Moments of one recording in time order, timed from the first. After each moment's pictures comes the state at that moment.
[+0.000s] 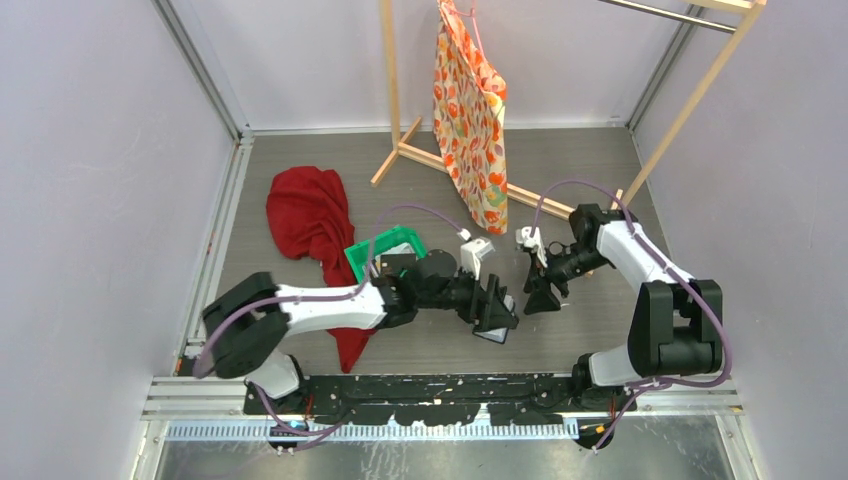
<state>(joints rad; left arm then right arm) -1.12 1.62 0.86 0.41 0.35 -0.76 0.02 1.43 0.93 -1.18 -0.87 -1.26</state>
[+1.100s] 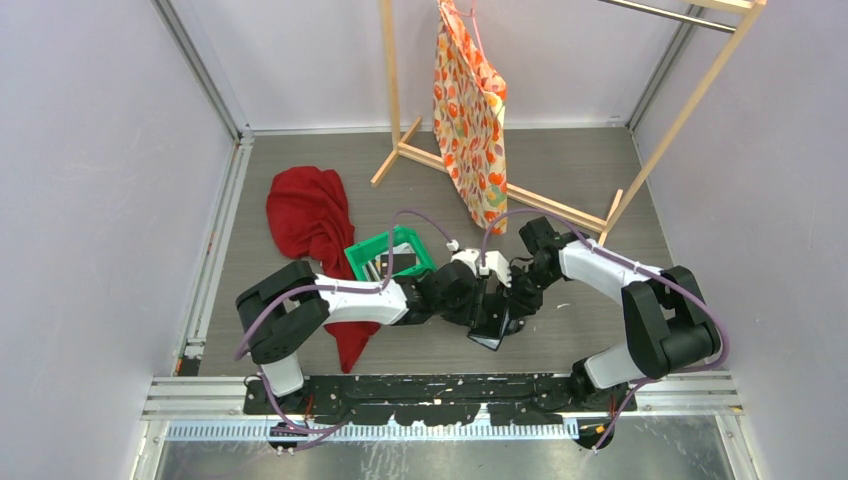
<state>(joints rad) -1.12 1.74 0.93 0.03 -0.04 -0.73 0.36 1.46 0.75 -0.73 -0.53 -0.94</state>
